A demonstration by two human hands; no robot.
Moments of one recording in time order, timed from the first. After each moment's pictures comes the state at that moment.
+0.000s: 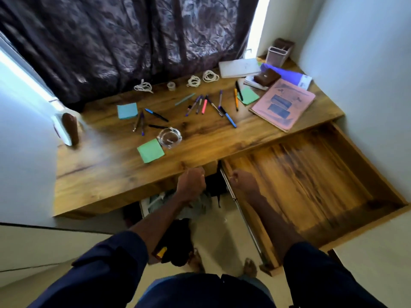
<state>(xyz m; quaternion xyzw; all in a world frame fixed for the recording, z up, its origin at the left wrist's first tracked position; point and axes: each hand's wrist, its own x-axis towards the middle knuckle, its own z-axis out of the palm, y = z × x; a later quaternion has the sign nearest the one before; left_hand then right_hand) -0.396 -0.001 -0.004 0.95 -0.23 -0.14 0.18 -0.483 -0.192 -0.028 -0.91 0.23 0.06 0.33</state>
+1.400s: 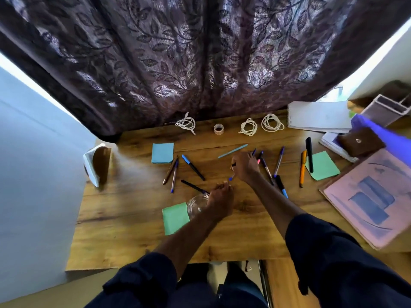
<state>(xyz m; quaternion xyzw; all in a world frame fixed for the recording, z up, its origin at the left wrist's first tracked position) -0.119 -0.078 -0.045 0.93 -0.22 -0.29 0.00 -0.035 -0.215 -0.051 -0.97 0.07 0.11 0.22</state>
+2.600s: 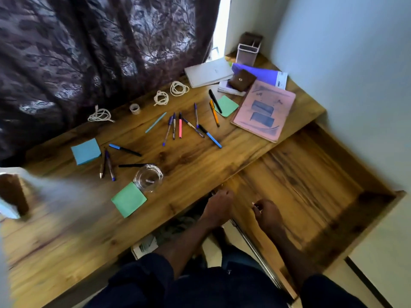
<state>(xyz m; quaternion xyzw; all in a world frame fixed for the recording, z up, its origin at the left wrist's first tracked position) -0.350 -0.118 -0.032 0.84 -0.46 -0.24 0.14 -0.503 -0.256 -0.102 -0.86 0.43 0.04 0.27</state>
